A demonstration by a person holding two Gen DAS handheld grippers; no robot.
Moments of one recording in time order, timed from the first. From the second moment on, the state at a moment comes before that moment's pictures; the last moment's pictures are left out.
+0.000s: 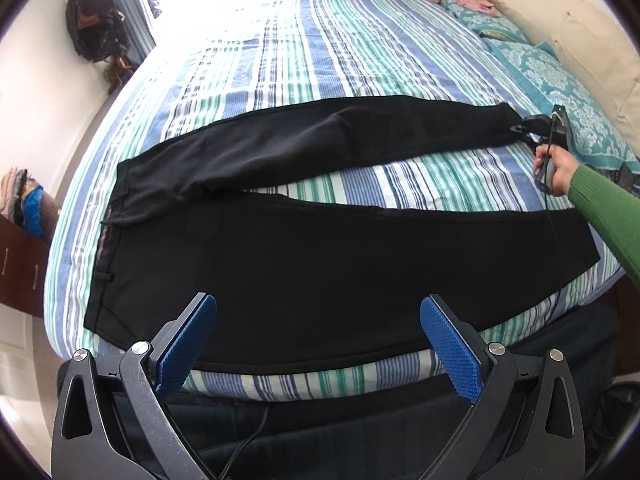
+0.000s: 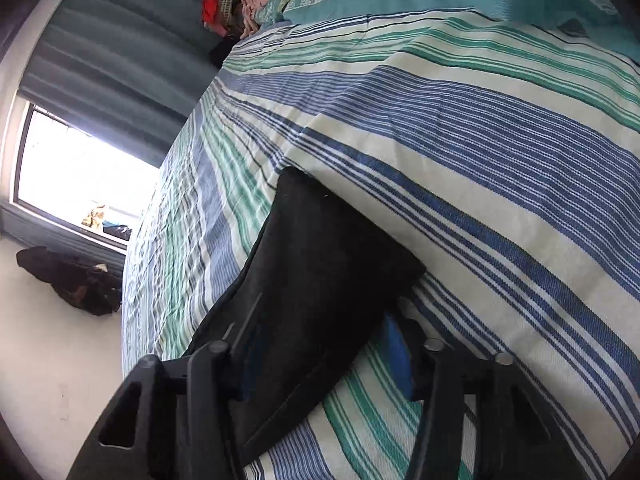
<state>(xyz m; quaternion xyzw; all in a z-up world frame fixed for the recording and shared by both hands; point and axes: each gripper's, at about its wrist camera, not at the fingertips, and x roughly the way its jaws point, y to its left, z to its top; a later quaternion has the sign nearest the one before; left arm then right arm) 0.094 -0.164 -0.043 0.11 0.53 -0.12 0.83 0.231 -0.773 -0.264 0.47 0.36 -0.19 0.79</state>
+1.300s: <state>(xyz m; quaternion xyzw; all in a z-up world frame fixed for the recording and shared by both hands) 0.197 -0.112 -0.163 0.08 0.50 -0.12 0.86 0.039 -0.529 -0.182 0.14 0.41 -0.19 0.88</state>
